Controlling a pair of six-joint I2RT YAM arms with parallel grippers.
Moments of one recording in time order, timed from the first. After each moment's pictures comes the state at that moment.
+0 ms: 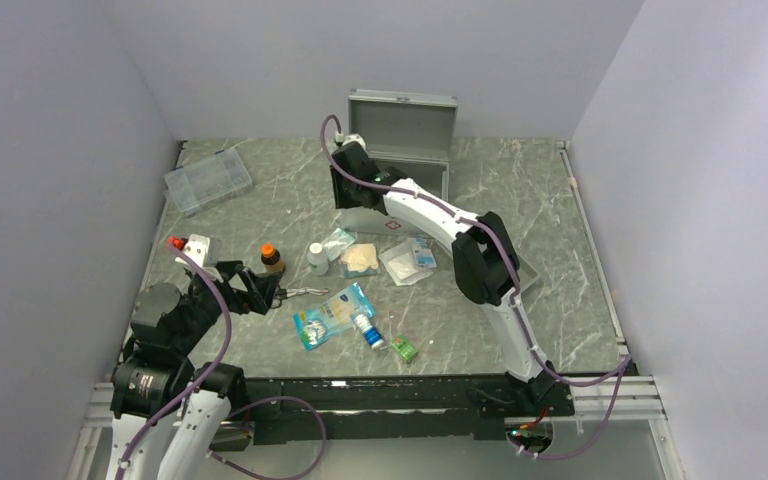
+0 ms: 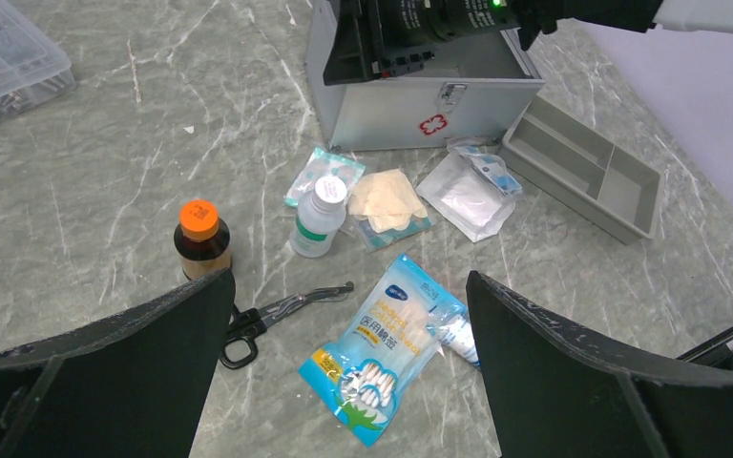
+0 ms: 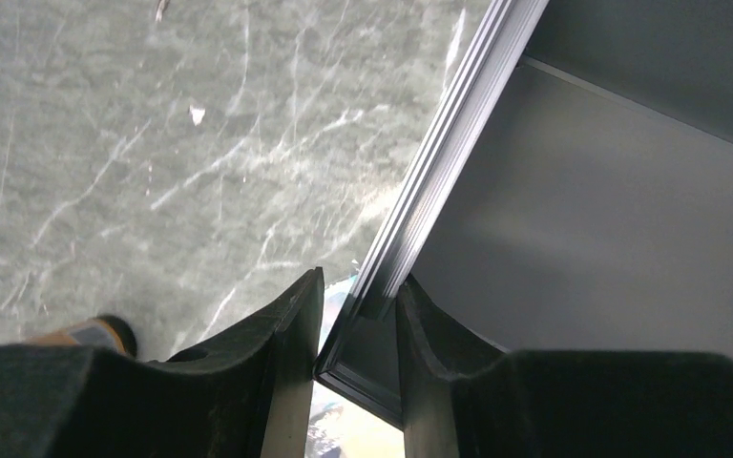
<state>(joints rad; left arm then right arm) -0.19 0.29 0.74 -0.62 0.23 -0.24 0.74 2.29 2.03 -0.47 0.15 0.42</state>
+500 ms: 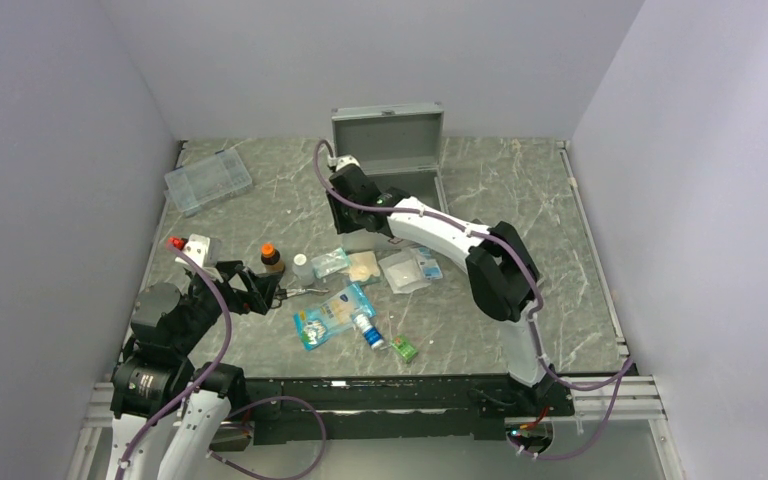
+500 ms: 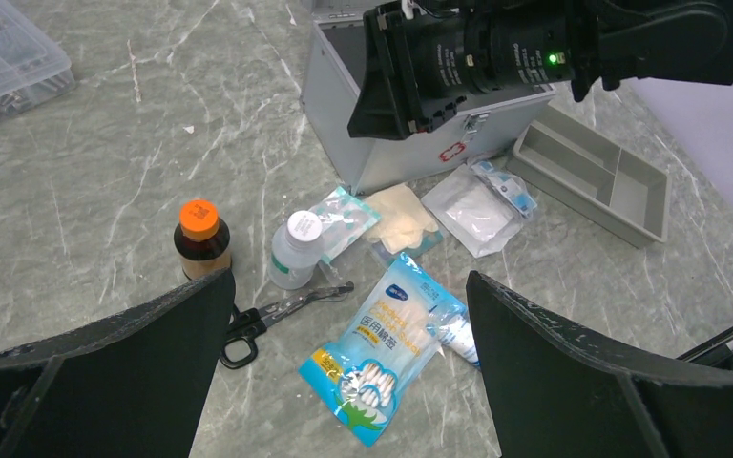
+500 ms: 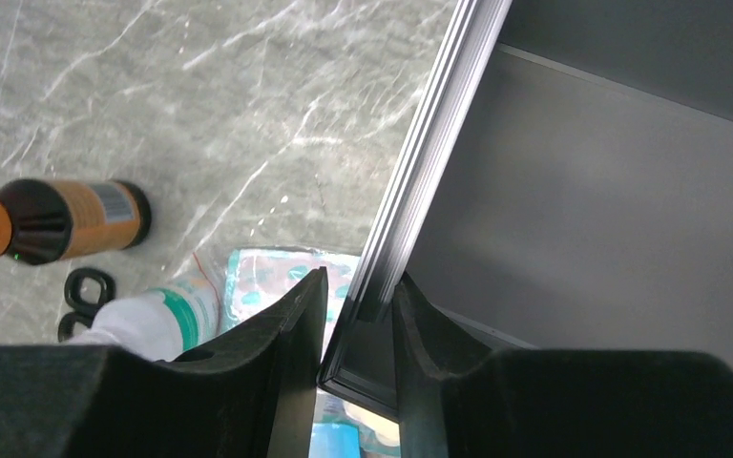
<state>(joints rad) -0.19 0.29 0.74 -0.62 0.23 -0.24 0.82 2.09 1.74 -0.40 0.13 0.37</state>
